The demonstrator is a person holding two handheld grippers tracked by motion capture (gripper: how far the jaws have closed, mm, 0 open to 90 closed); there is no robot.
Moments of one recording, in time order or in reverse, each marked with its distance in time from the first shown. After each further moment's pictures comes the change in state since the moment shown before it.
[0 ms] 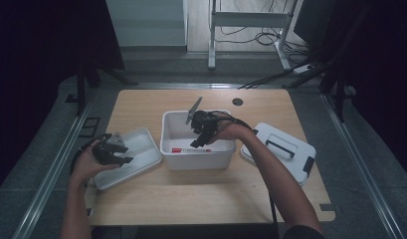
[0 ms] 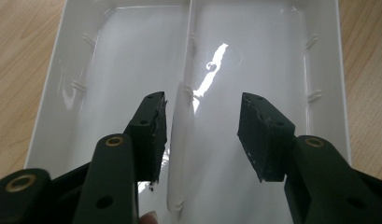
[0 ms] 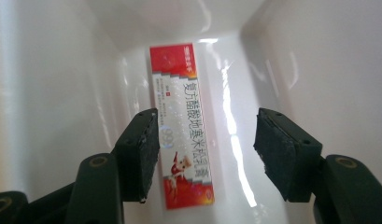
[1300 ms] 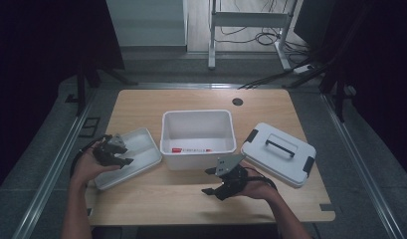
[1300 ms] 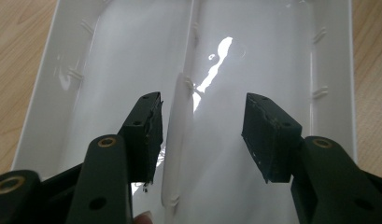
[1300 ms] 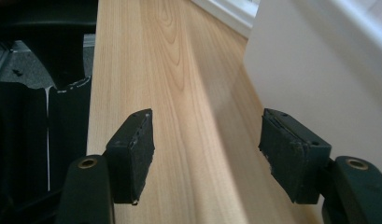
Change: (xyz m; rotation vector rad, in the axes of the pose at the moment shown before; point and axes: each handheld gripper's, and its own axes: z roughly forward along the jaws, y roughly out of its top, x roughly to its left) left arm -0.004 -0.002 0.003 0.028 0.026 -0.031; right arm 0.140 -0.109 -0.010 -0.388 -0.005 0.007
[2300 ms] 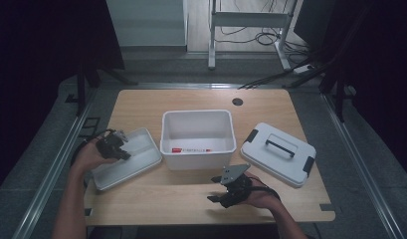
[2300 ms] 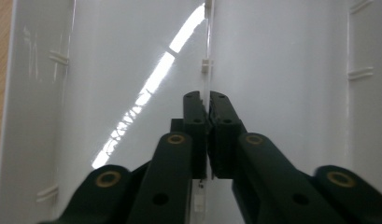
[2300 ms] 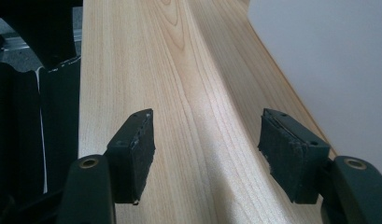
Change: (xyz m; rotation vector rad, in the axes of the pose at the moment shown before) left arm 0.031 0.009 0.019 0.135 -0.157 -0.002; right arm 0.007 -0.037 0.008 0.025 -0.023 0.053
